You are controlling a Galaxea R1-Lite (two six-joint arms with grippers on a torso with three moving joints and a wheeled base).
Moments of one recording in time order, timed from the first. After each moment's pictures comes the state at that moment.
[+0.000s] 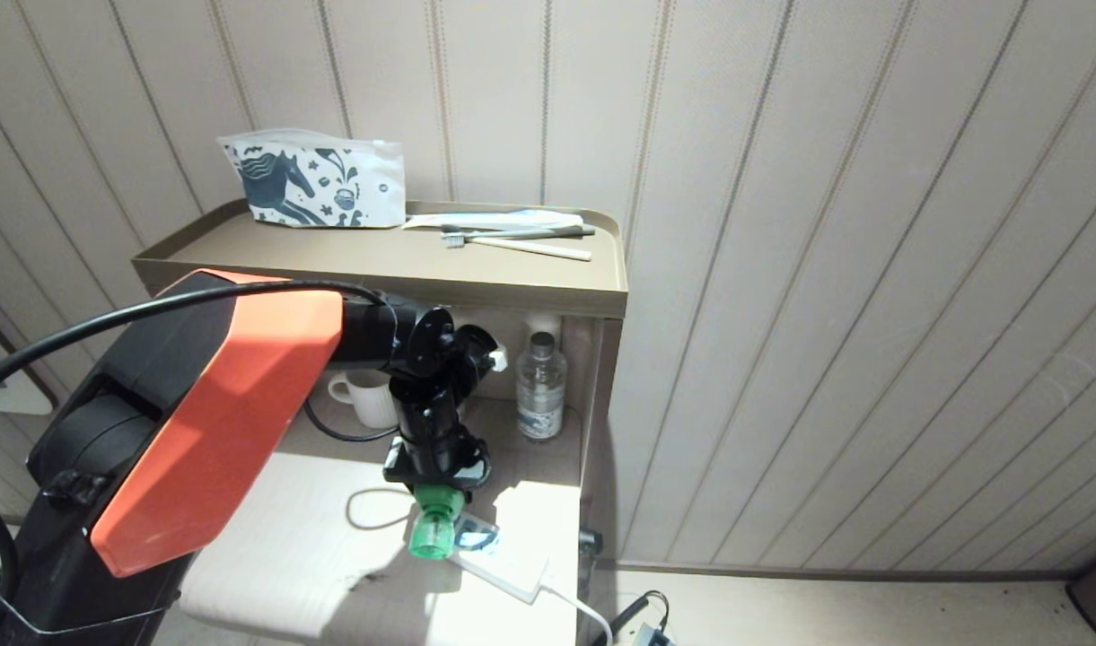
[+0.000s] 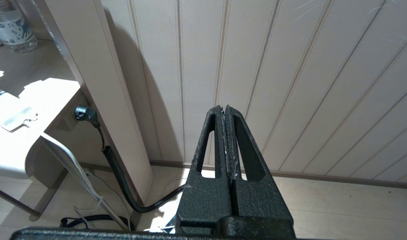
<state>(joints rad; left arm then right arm) -0.55 2.39 -1.92 0.91 0.08 -0.46 0.01 0.00 0.00 0.02 0.00 0.00</state>
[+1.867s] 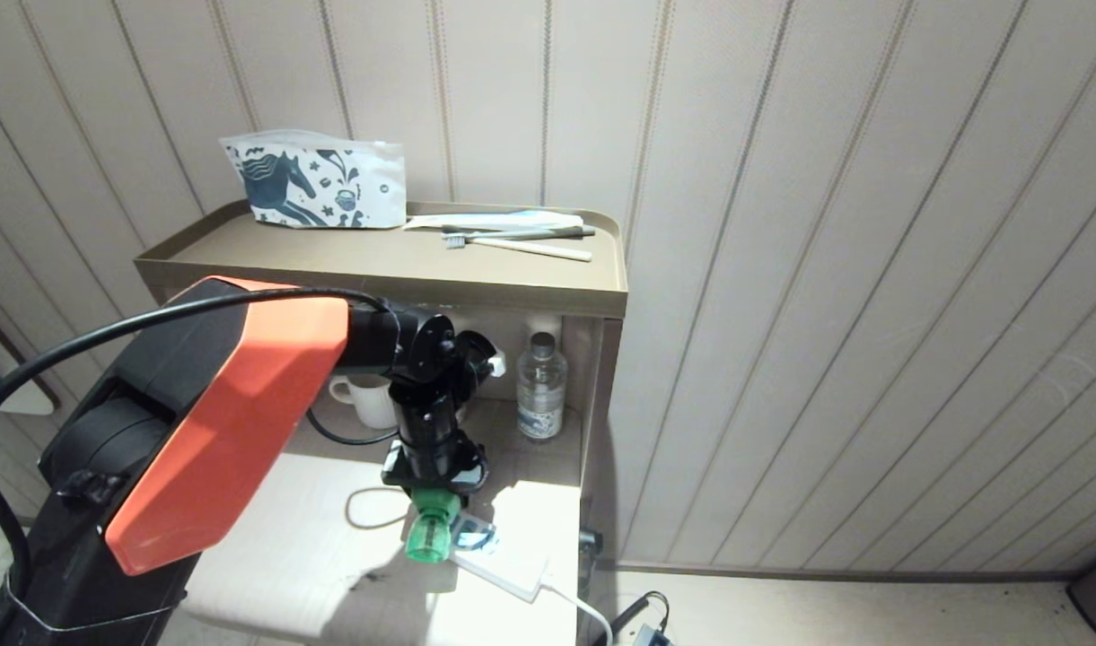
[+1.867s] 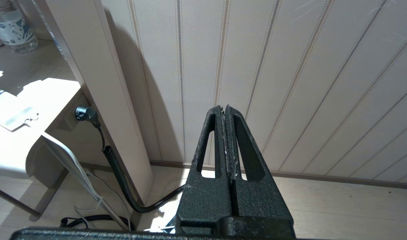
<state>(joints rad) -0.54 2.42 -1.92 0.90 0.08 -0.45 0.01 0.00 0.00 0.02 0.00 0.00</state>
